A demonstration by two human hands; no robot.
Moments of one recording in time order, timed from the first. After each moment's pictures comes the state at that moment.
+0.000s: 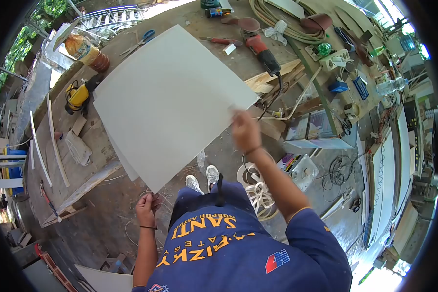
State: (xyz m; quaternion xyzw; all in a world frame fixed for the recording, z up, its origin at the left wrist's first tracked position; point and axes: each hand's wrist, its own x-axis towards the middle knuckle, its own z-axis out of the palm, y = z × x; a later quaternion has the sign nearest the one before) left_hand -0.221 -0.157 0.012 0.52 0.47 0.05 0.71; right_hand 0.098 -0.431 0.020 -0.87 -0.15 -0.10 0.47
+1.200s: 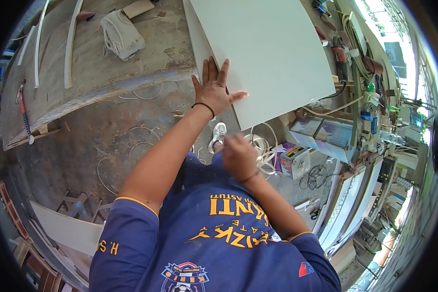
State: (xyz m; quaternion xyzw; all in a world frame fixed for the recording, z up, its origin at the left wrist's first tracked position) left_hand -0.111 -0.061 0.001 0.92 0.19 -0.06 0.34; right_hand -0.179 -0.230 0.053 -0.90 -0.36 0.06 0.24
